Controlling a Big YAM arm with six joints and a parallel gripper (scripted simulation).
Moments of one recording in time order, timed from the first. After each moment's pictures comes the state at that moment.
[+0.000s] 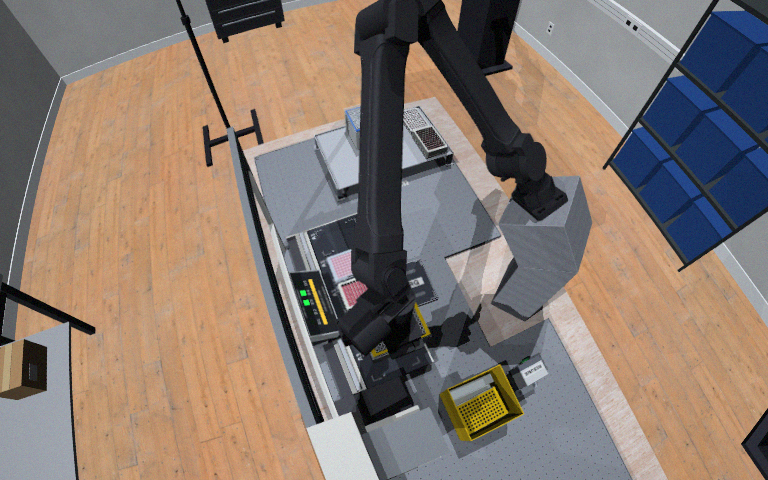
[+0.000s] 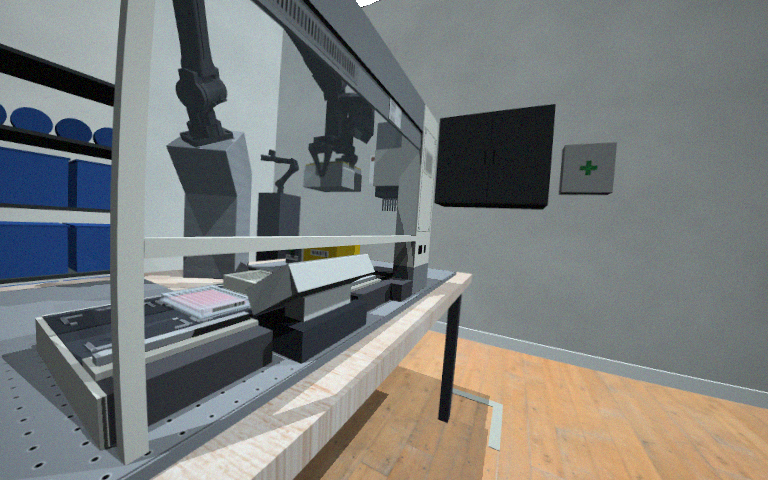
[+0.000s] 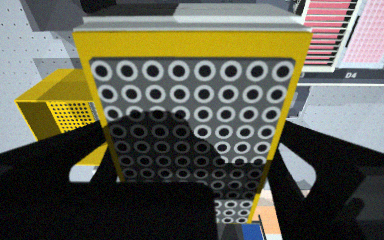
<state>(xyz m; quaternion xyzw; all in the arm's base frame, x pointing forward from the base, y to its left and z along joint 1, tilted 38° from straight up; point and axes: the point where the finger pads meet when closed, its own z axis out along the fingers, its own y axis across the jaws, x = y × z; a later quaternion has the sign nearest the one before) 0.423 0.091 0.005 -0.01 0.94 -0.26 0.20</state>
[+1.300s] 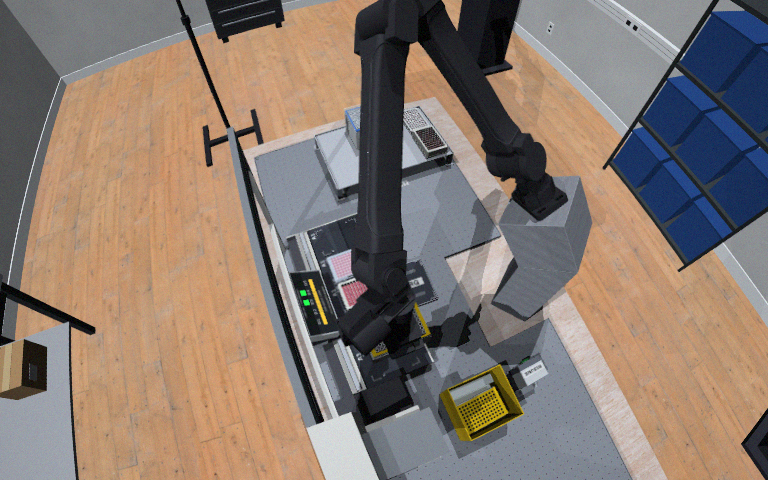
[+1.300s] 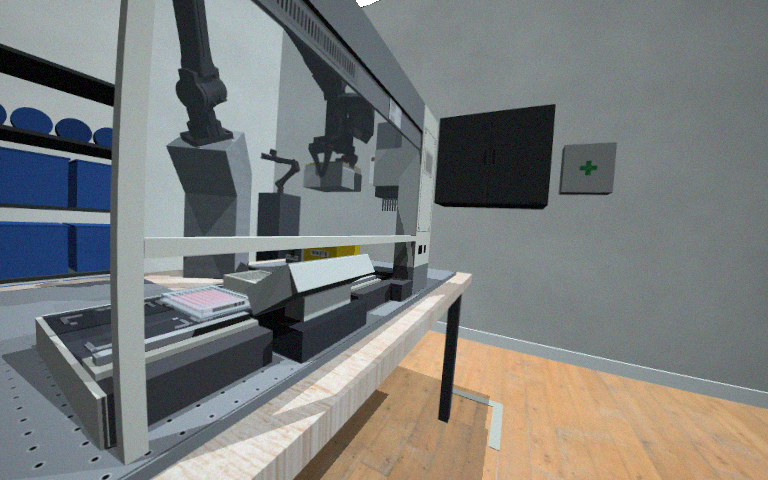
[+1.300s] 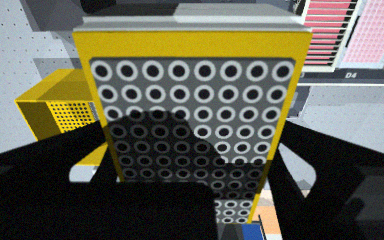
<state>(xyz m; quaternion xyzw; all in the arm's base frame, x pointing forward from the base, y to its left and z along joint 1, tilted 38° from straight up) 0.423 0.091 0.005 -0.01 0.94 -0.26 0.20</state>
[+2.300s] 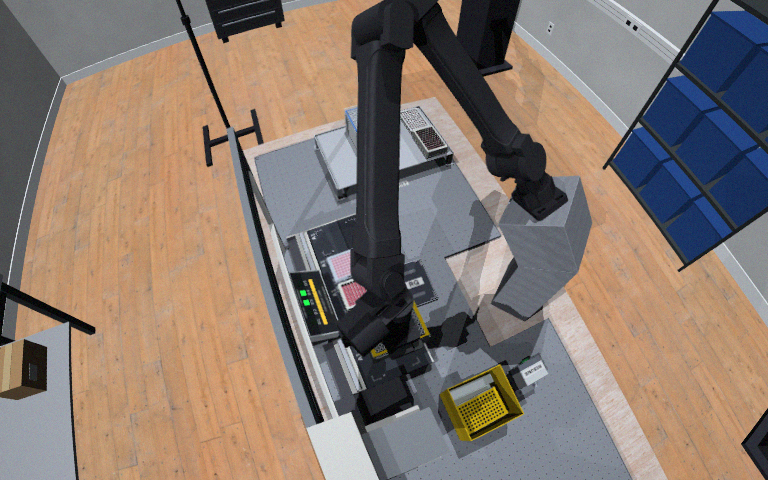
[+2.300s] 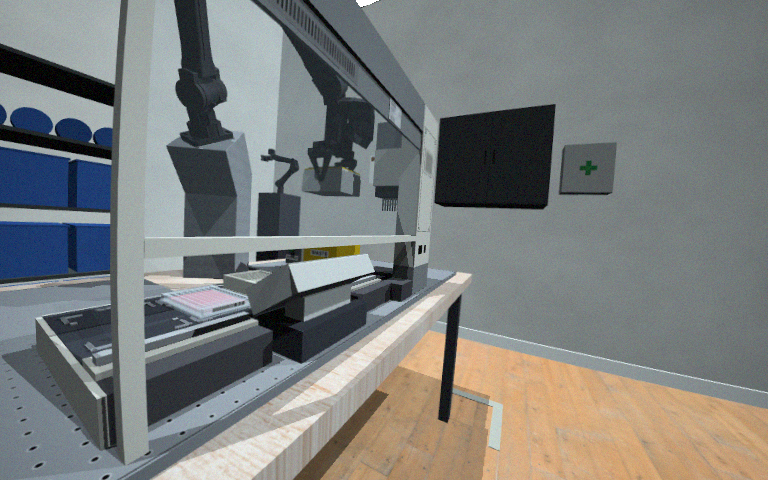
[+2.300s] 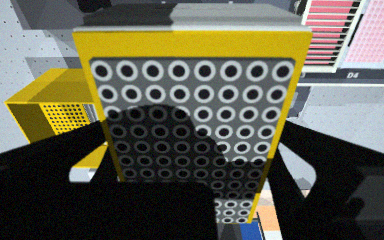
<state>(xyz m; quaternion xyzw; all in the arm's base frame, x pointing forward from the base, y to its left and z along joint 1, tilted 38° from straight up) 0.427 0.083 -0.004 -0.01 0.95 -0.26 0.19</state>
